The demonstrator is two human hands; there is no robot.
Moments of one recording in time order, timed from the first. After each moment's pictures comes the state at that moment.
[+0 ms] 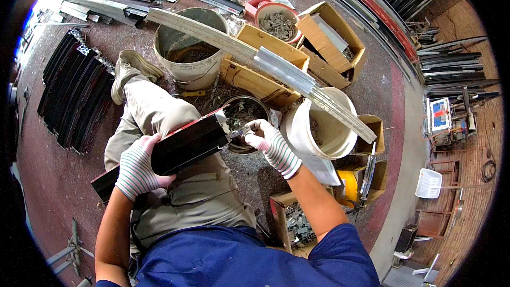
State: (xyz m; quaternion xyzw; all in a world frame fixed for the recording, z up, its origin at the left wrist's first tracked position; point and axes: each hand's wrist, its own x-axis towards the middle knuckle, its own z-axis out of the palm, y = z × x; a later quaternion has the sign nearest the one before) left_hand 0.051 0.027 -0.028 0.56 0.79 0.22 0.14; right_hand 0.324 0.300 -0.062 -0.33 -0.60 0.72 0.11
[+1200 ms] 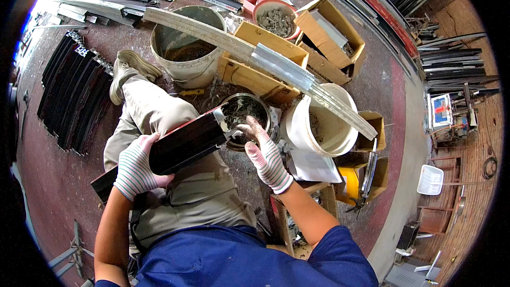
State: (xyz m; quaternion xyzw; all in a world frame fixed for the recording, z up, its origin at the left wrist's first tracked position) left_hand 0.052 0.029 -0.029 0.56 0.79 0.22 0.15; right_hand 0.335 0.257 -0.072 -0.25 -0.68 0.65 0.23
